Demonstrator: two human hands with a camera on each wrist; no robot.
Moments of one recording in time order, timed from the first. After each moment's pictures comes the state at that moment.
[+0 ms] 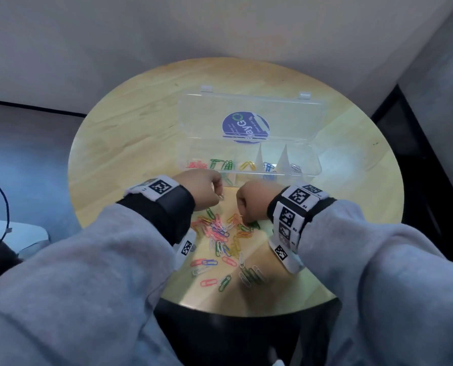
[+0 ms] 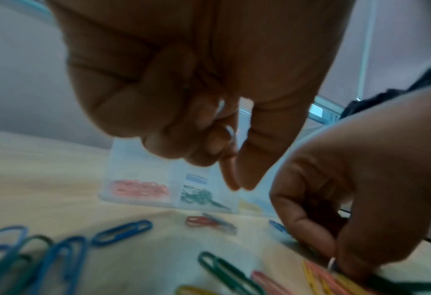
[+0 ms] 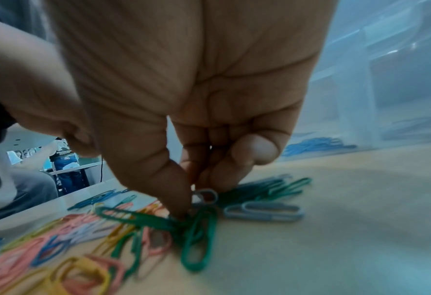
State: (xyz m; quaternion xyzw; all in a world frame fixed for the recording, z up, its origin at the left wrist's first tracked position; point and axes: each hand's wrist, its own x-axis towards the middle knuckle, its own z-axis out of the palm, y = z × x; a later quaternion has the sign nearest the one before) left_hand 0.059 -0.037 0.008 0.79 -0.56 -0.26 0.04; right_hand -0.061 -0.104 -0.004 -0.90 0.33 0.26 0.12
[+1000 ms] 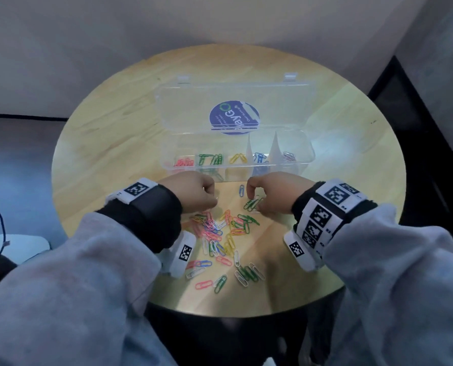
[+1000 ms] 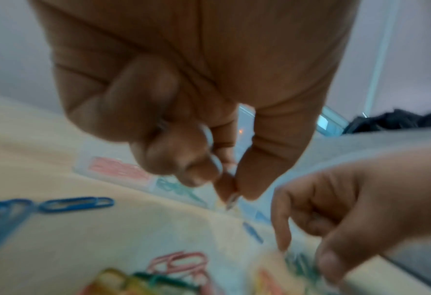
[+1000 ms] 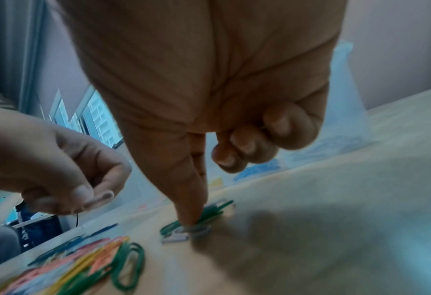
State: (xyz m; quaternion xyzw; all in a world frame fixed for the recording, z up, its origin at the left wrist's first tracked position) left_hand 0.055 -0.042 0.001 0.77 -0.56 -0.31 0.01; right_hand -0.112 -0.122 -0.012 -0.87 0.42 0.15 0.22
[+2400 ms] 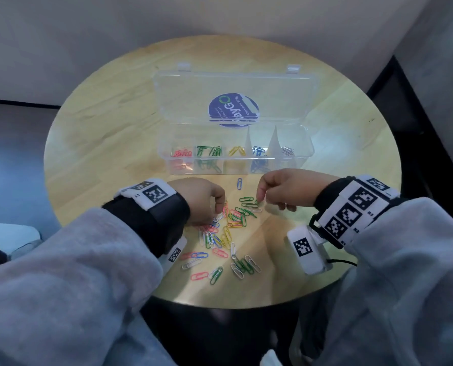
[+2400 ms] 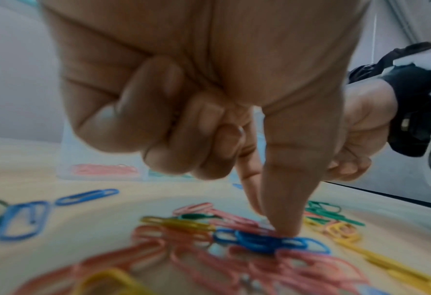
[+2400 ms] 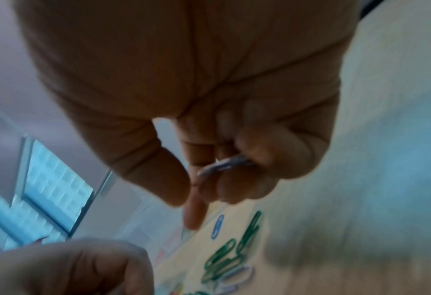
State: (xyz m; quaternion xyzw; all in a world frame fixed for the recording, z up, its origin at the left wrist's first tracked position) left_hand 0.036 -0.032 -0.009 0.74 -0.60 -0.29 -0.09; right_hand -0.135 -0.123 0.003 -0.76 0.45 0.13 0.45
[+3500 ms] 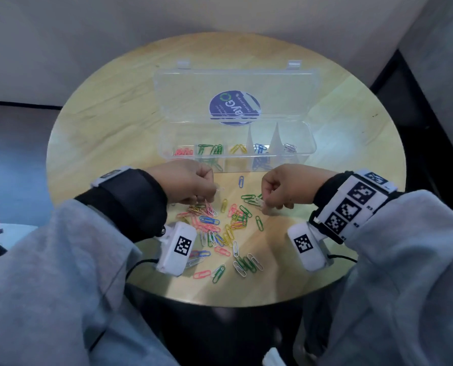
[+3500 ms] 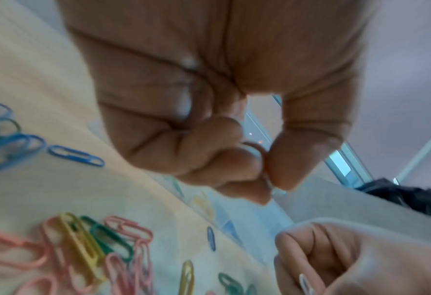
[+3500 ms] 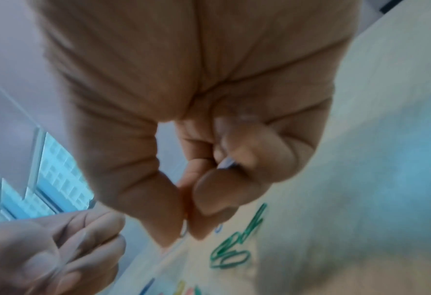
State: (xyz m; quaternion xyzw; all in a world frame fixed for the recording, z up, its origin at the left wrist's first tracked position) left_hand 0.061 -0.033 0.008 0.71 -0.45 -0.52 0.18; right_hand -0.133 -0.126 0.001 -0.81 0.41 0.15 0.39
